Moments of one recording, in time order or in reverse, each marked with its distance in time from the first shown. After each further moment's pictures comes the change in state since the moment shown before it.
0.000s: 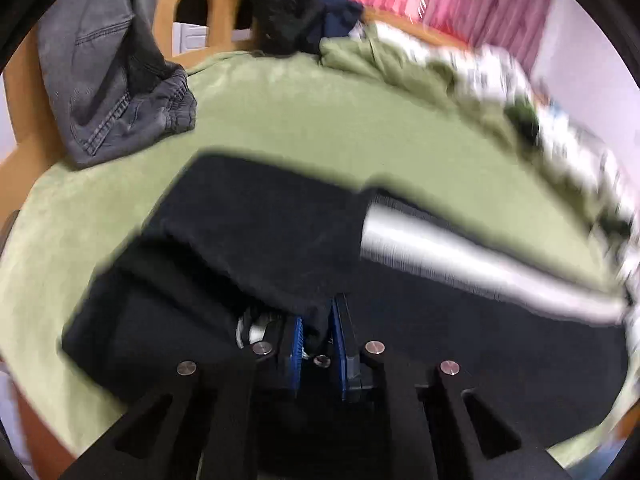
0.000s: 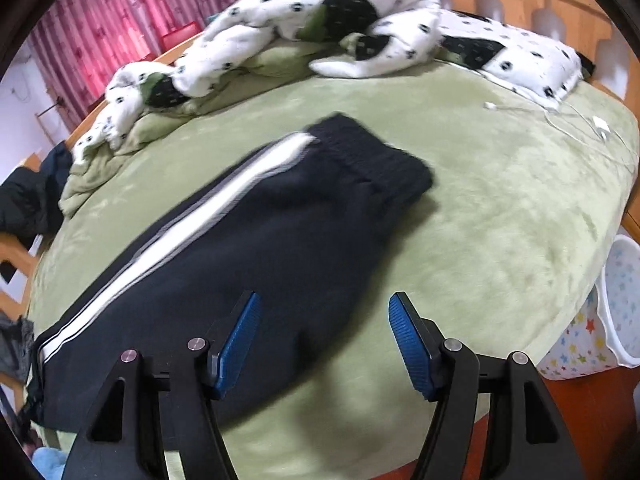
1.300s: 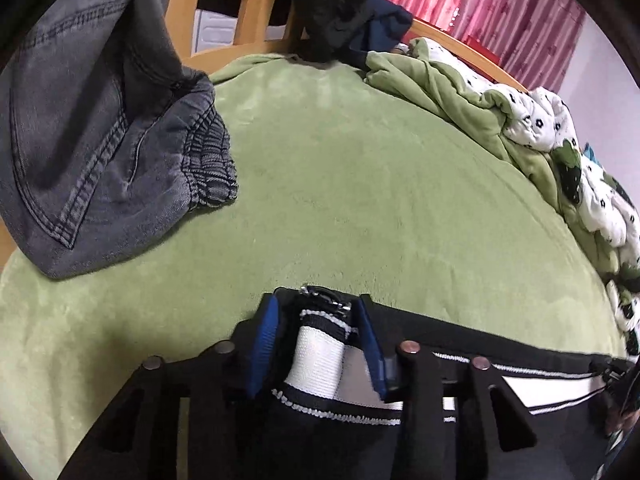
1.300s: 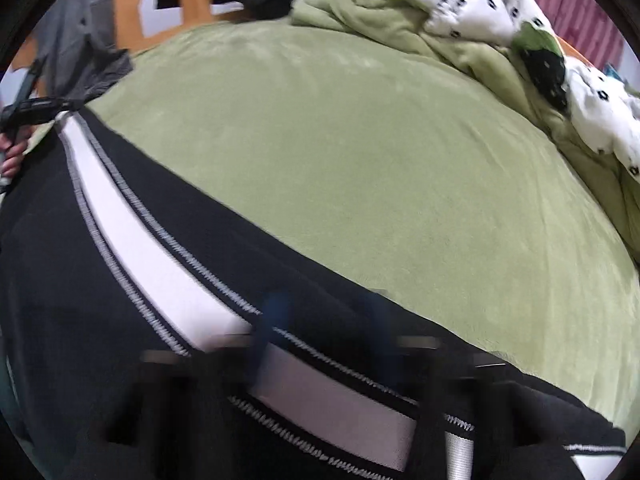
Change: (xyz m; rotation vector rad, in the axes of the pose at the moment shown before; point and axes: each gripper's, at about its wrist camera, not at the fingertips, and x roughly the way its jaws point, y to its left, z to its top) left arm 0.078 0.070 0.096 -0.012 0.035 0.028; right arm 0.158 0.322 -0.011 -1.010 0.145 0.364
